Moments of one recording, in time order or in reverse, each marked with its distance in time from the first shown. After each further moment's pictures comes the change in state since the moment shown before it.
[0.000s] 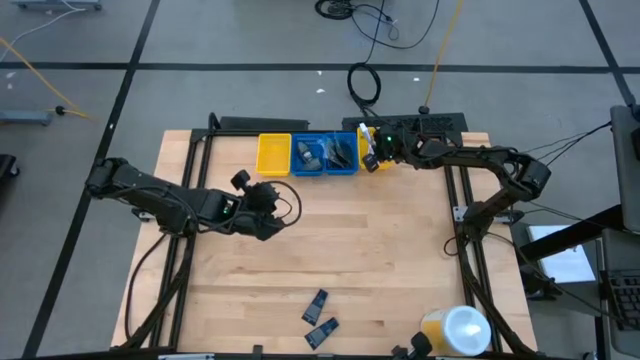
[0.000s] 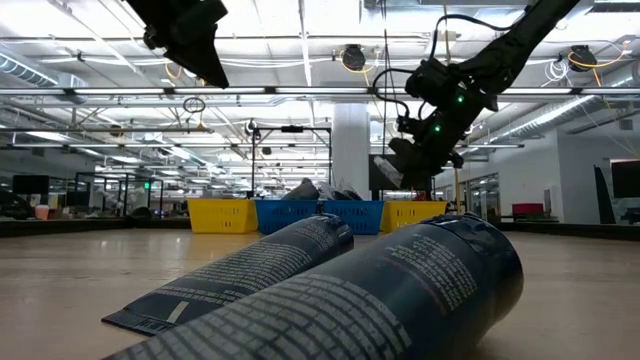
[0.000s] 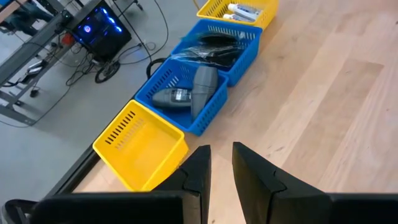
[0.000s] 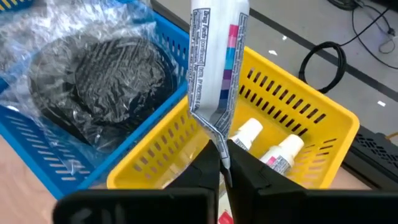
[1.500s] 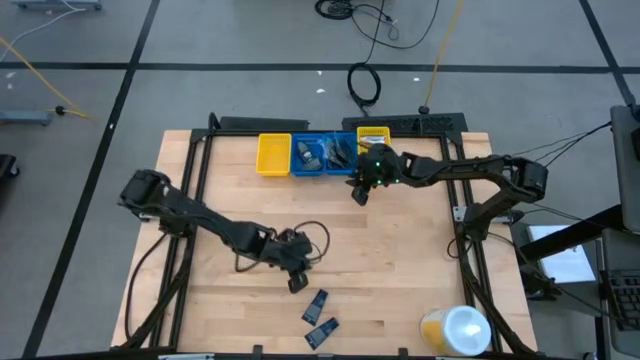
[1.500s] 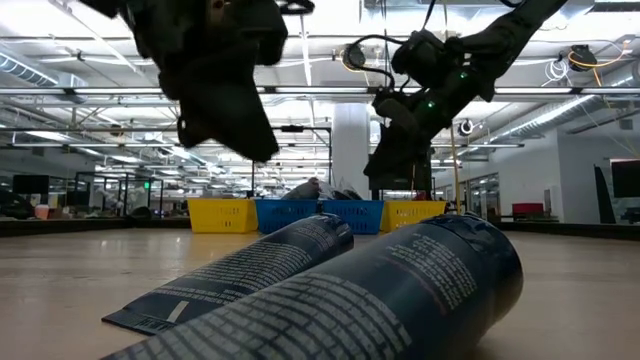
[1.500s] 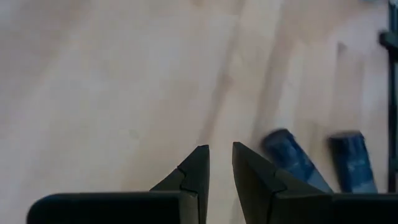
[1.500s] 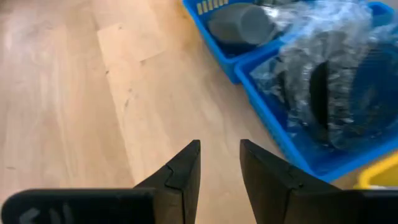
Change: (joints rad) left arm -0.093 0.344 -0.067 0.605 0.704 -0.151; right arm 0.256 -0.005 0.000 0.047 -0.264 -0.009
